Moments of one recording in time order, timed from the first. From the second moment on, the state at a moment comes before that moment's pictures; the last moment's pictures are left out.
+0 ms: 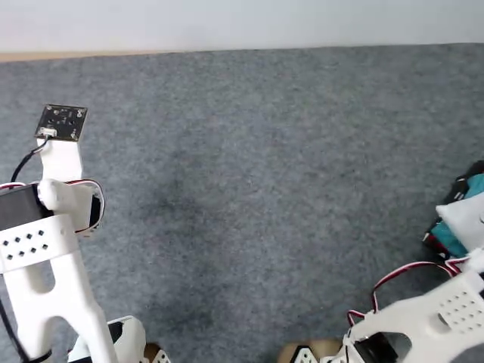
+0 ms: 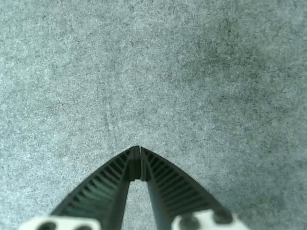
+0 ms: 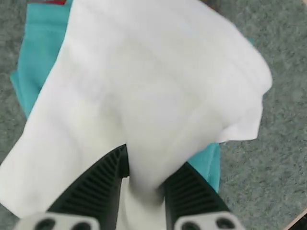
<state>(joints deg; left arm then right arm) -21.5 -31.9 18.2 99.2 -14.3 55.8 29.0 -44.9 88.5 19.4</state>
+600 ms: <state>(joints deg) -21.5 -31.9 18.2 99.2 -14.3 54.9 24.2 -44.9 91.1 19.4</state>
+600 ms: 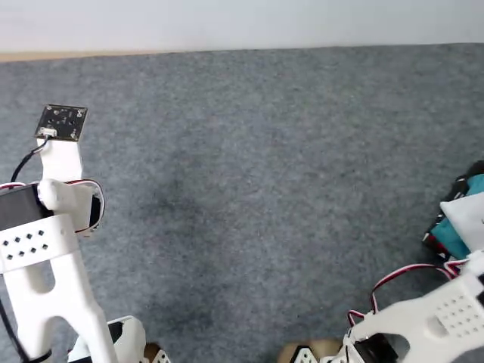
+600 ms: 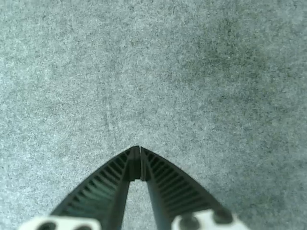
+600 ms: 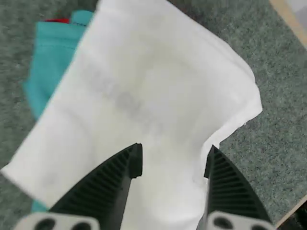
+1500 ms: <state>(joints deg) -21.5 -31.9 18.2 99.2 -14.3 52.7 31.8 -53.8 96.3 19.5</state>
